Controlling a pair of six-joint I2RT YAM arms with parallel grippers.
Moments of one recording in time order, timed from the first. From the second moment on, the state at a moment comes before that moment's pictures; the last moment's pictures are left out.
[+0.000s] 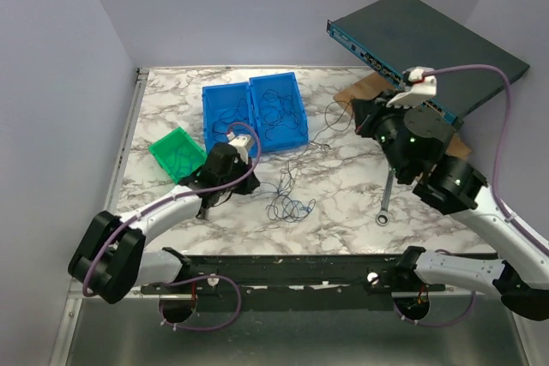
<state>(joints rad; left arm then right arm) -0.54 1.29 0.59 0.01 0.25 -0.39 0.88 1.02 1.28 -0.36 0.64 0.38</state>
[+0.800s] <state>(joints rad) -0.51 0.32 0.22 -0.12 -0.62 -0.69 0.88 0.91 1.40 -0.12 1.05 0.06</state>
